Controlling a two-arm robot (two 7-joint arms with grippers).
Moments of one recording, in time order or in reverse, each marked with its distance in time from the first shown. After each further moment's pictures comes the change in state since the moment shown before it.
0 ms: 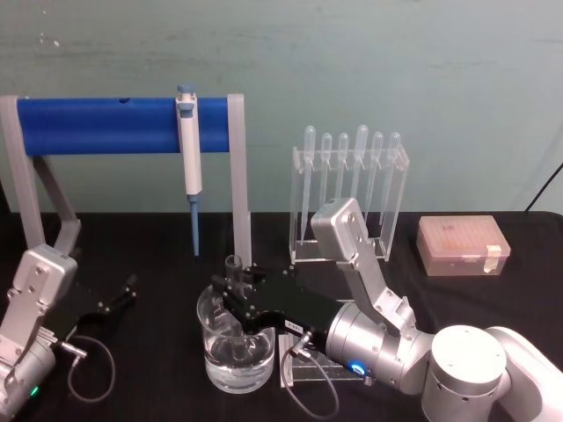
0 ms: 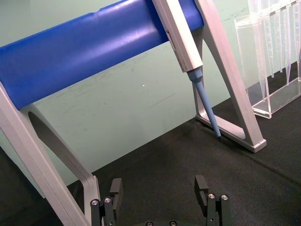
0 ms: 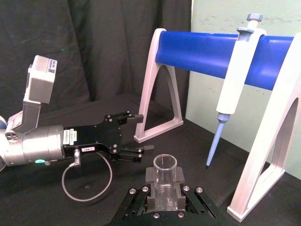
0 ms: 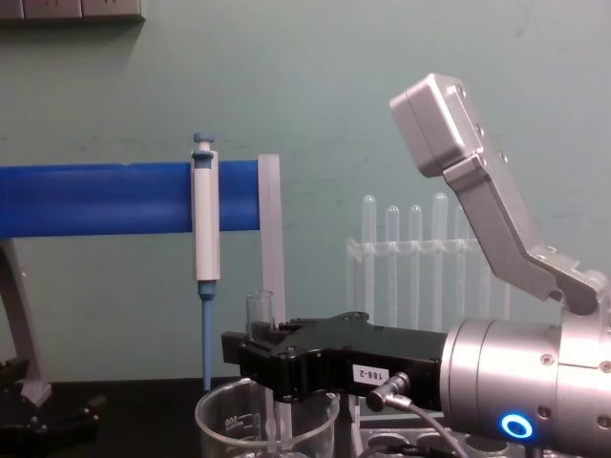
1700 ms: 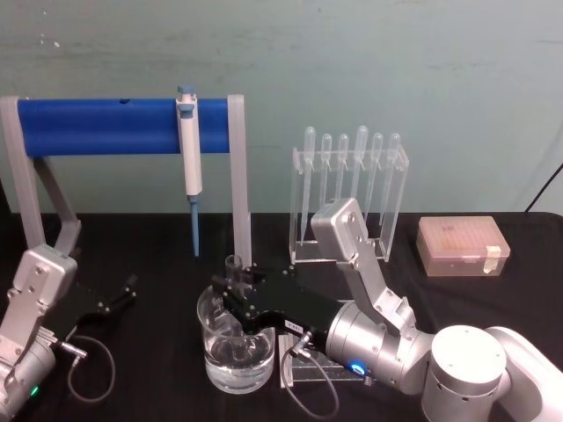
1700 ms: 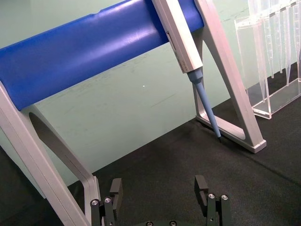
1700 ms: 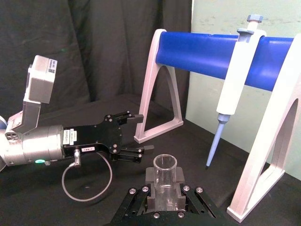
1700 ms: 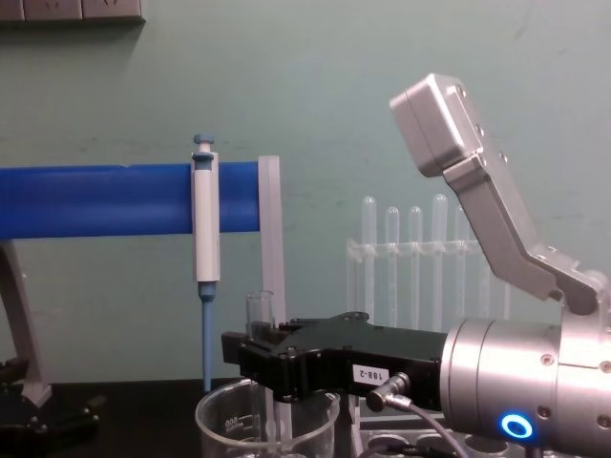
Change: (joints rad) left arm 0.000 0.000 0.000 0.000 0.000 0.000 0.000; right arm 0.000 0.000 0.000 0.000 0.000 0.000 0.000
